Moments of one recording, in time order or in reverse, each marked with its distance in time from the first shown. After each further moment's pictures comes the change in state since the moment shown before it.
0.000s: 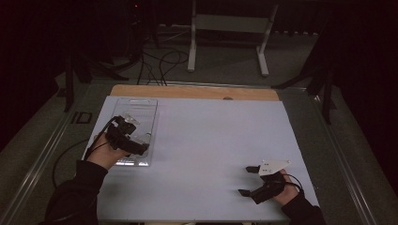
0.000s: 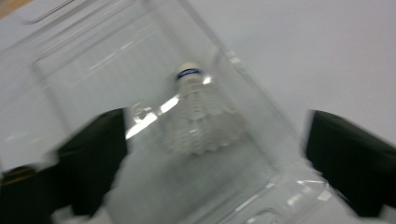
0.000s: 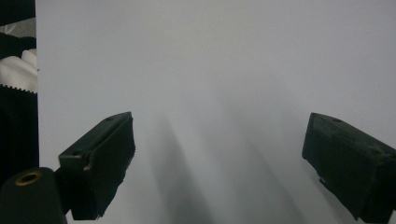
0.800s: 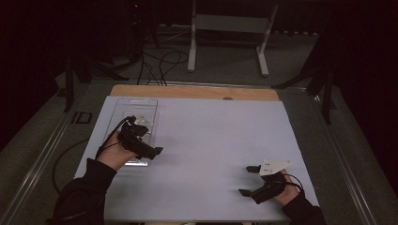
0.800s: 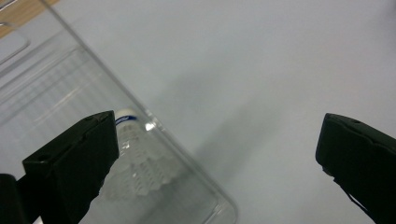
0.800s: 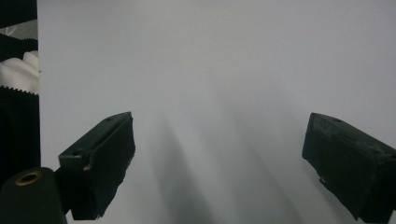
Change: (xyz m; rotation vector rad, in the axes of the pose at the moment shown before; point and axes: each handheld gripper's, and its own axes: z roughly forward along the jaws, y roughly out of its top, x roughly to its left) left arm -0.030 0.020 -0.003 -0.080 -0.129 0.092; right arm 0.000 0.000 -0.002 -0.010 0.000 0.002
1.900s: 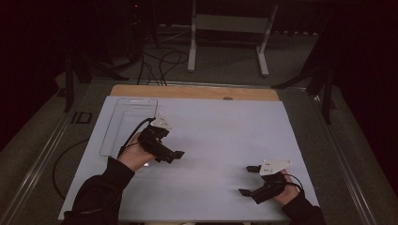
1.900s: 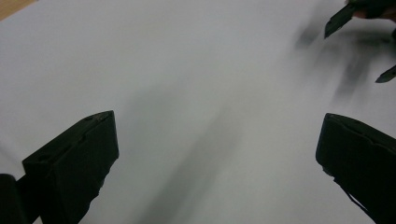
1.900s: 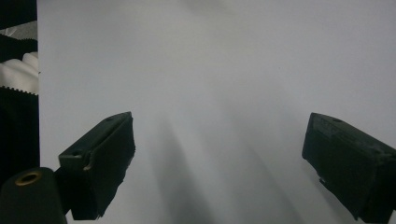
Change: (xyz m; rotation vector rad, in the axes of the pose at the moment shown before) left arm -0.034 0.027 0.022 -0.106 -0.215 0.057; right arm 0.000 0.000 0.000 -0.005 -0.002 0.001
